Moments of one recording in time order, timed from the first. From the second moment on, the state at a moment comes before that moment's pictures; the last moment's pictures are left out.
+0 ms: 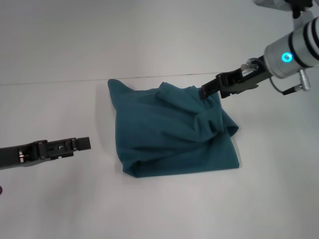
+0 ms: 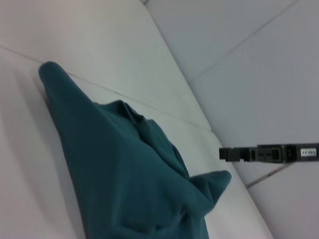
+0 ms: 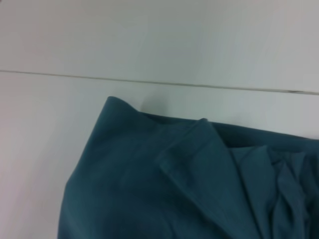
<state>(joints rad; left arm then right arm) -0.50 -2.12 0.50 0.99 2.18 1.72 -2.27 0.97 1.99 -0.87 -0.77 -2.59 -1.28 2.70</state>
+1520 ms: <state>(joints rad) -0.49 -2.15 0.55 0.98 2.17 1.71 -2.06 0.98 1.99 -0.88 -0.78 -2.61 -1.29 2.75</state>
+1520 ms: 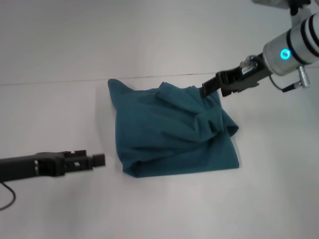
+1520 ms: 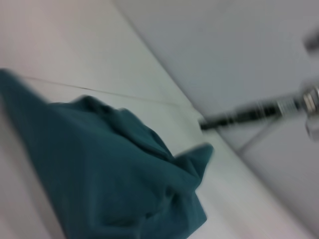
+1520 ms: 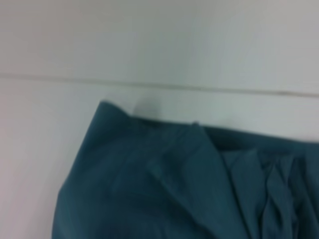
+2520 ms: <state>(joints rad) -0.52 -2.17 0.68 0.45 1.88 1.28 -1.10 0.96 1.97 -0.76 -0.82 -2.61 -1.29 2.75</state>
